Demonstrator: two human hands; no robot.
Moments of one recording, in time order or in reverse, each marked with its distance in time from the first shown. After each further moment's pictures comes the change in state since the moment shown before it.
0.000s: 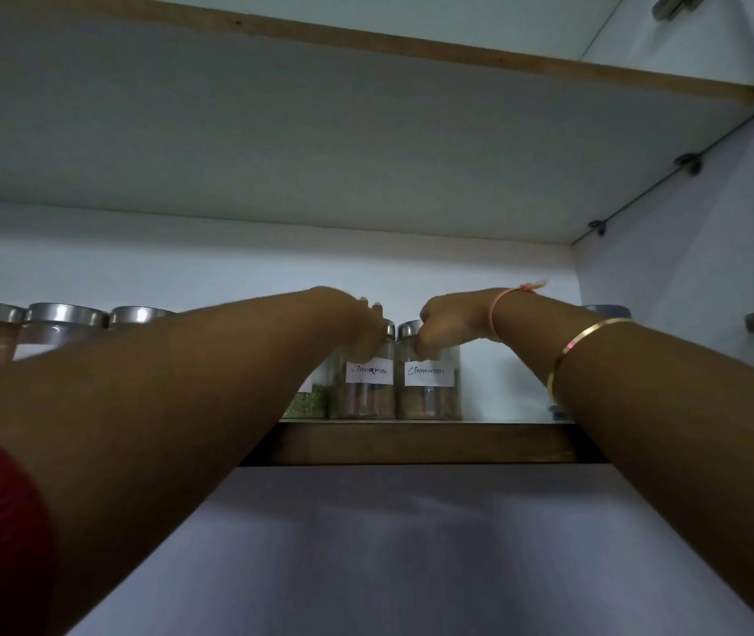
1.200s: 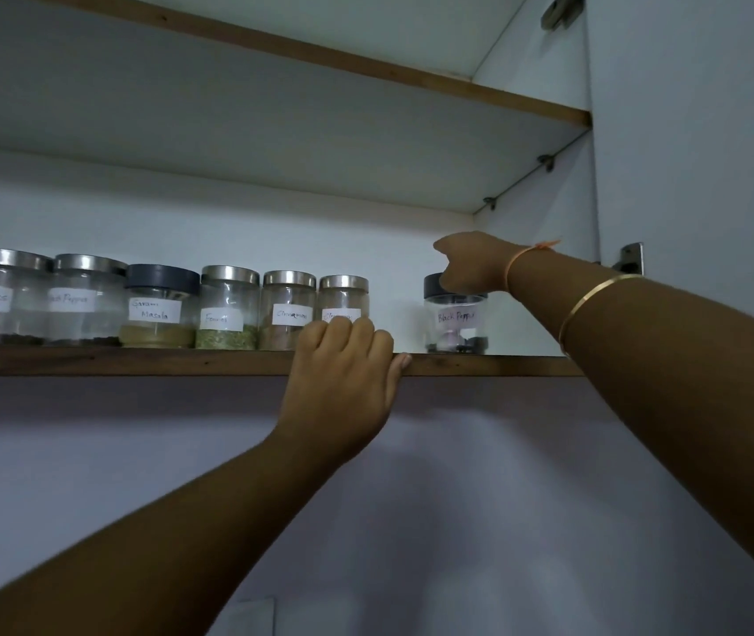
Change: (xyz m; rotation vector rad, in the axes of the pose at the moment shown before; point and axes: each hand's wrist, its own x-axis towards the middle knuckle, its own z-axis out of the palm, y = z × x) left_hand -0.153 0.128 0.022 -0.173 1.074 -0.078; right_hand -0.119 0.076 -0.045 -0.156 0.236 0.105
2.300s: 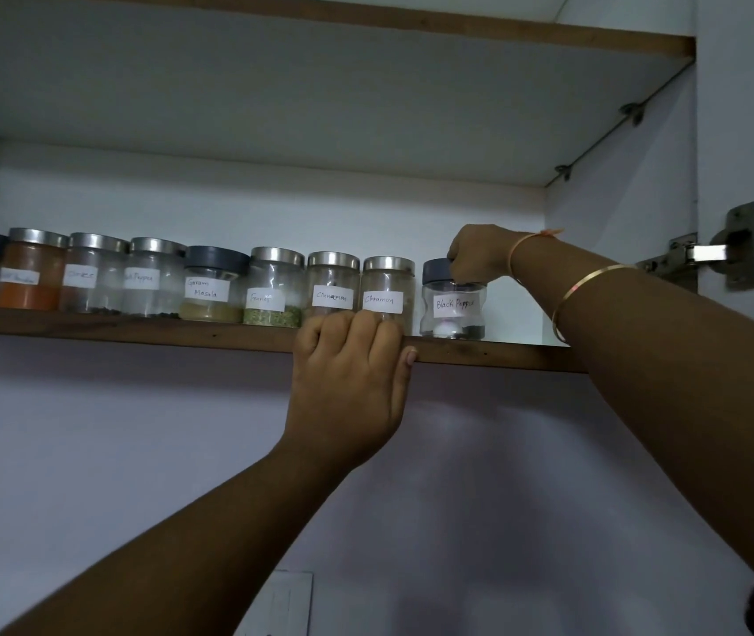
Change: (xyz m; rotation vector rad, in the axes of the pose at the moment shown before) left_hand -0.016 0.015 0.011 0.067 0.106 -0.133; right_hand 0.067 0.003 0.042 0.146 -0.111 -0.171
